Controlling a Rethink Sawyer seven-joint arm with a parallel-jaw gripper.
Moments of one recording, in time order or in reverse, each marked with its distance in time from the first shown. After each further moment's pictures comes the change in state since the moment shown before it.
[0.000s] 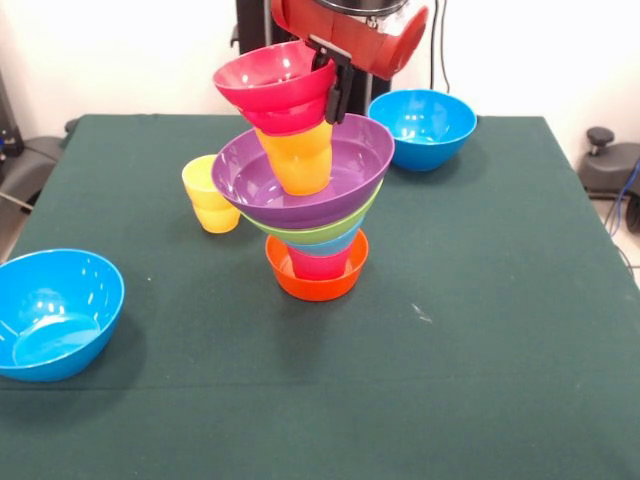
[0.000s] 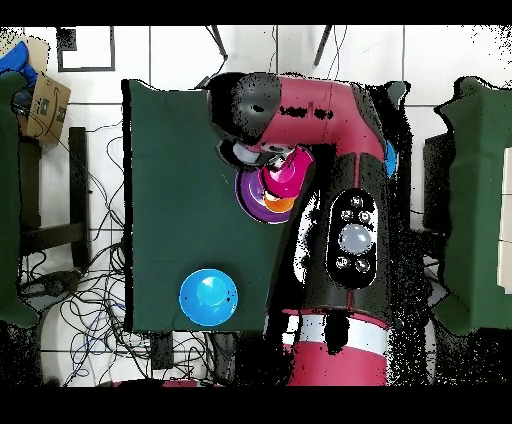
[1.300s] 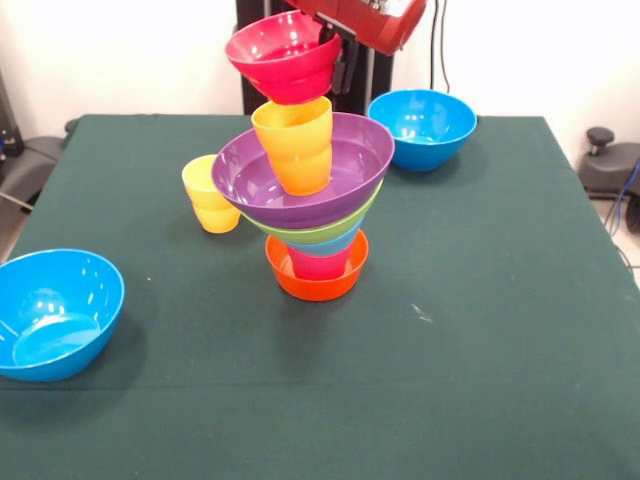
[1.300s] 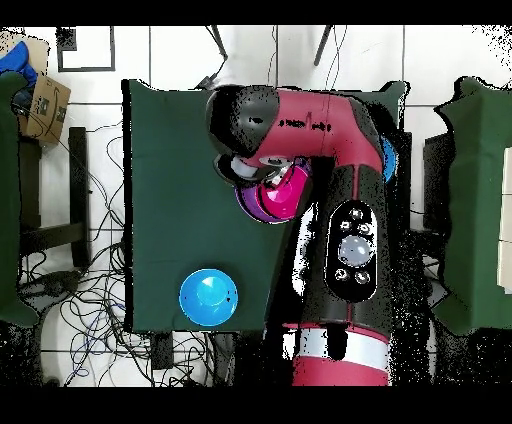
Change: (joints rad) arm 0.000 -0.041 0.001 0.081 -0.003 0.059 0.000
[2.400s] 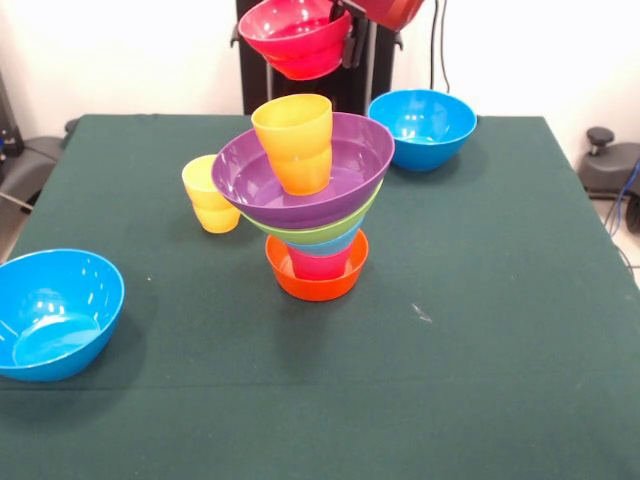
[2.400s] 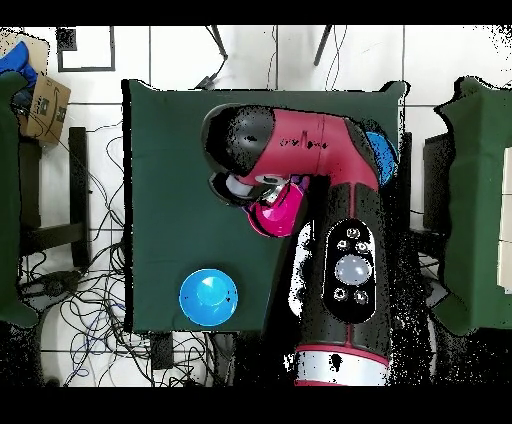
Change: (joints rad) arm 0.000 -0.055 0.007 0.107 0.000 -0.005 0.000
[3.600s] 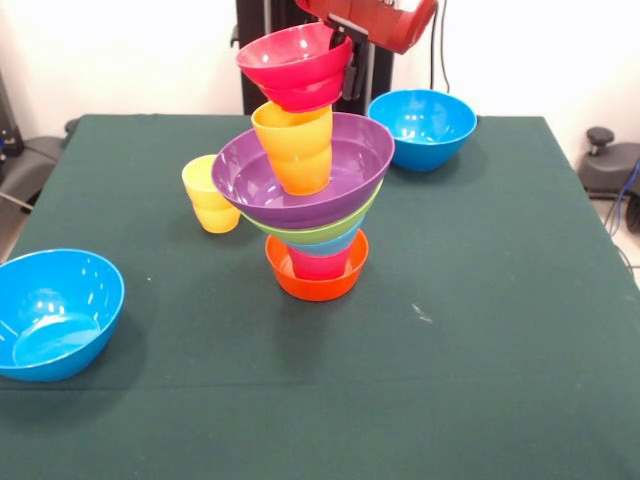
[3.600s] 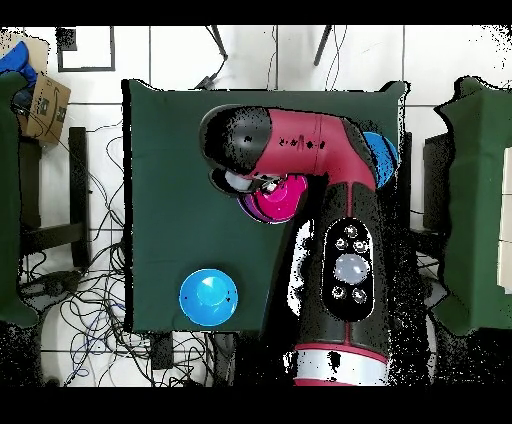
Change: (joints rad) arm 0.000 0.000 0.008 0.002 -0.002 -0.145 0.000
